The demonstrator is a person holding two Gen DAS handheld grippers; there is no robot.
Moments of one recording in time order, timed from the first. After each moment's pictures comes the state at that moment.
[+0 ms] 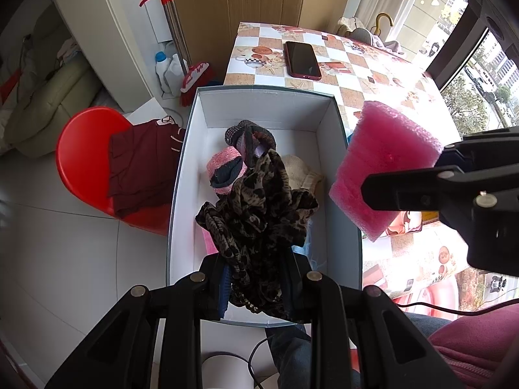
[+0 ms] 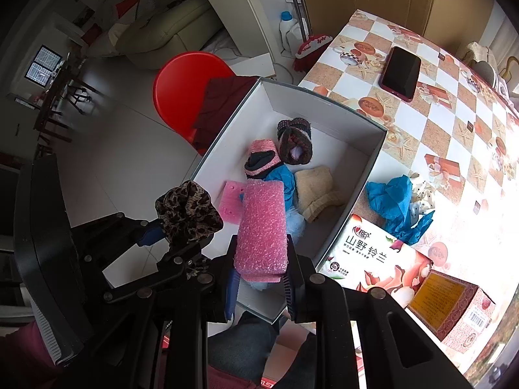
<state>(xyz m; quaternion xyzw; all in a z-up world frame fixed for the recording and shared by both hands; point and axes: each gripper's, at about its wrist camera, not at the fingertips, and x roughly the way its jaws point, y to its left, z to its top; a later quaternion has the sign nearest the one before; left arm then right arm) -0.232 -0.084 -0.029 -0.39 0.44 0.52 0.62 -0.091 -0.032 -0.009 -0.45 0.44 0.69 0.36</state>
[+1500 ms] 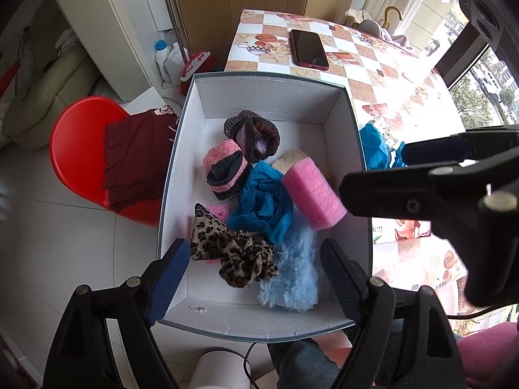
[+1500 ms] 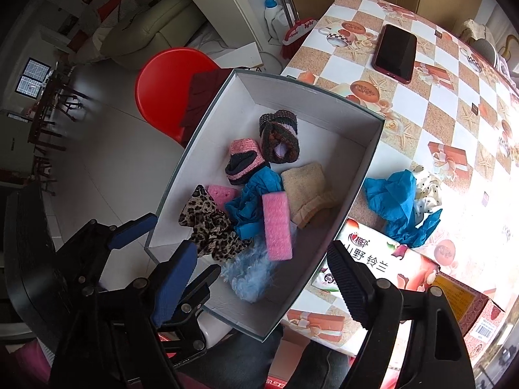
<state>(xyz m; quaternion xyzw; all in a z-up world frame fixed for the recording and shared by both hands) -0.228 -0.068 -0.052 -0.41 0.45 0.52 0.61 -0.079 -0.002 -0.040 -0.45 0.48 0.66 0.36</state>
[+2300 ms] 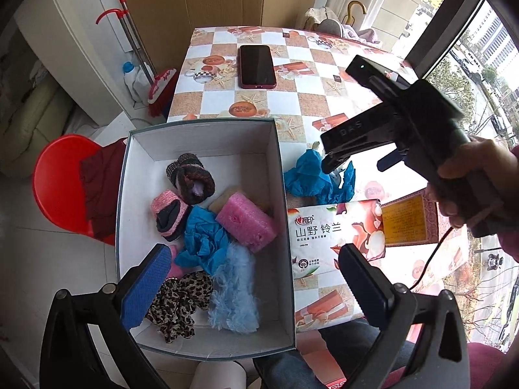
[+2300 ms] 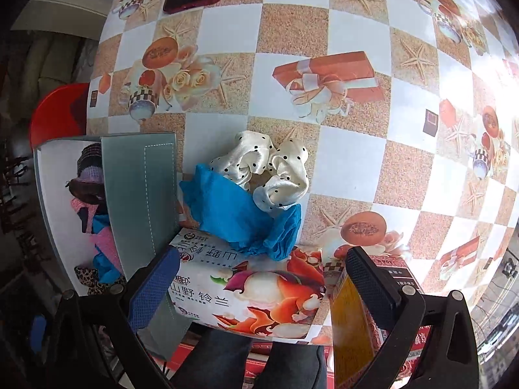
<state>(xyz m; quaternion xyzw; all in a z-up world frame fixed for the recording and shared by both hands) -0.144 -0.034 -0.025 -0.39 0.47 0.47 0.64 0.072 0.096 -0.167 -0.49 0.64 0.45 0.39</state>
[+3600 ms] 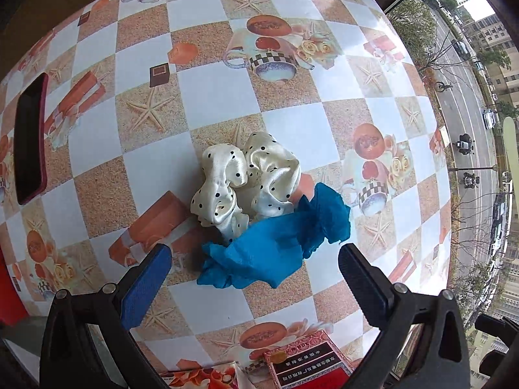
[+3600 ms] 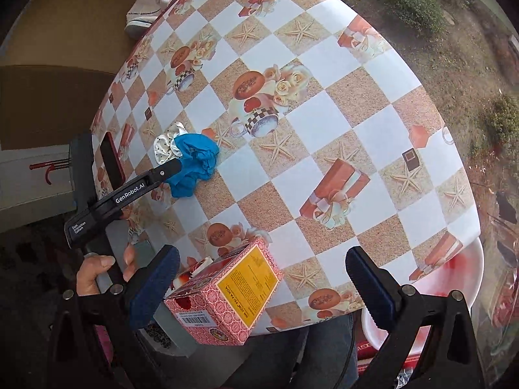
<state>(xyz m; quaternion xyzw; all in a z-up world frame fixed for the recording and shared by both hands) 0.164 0.142 -0.175 -0.40 0.59 0.30 0.63 0.371 -0.053 -0.076 -0.17 0.74 0.37 0.54</state>
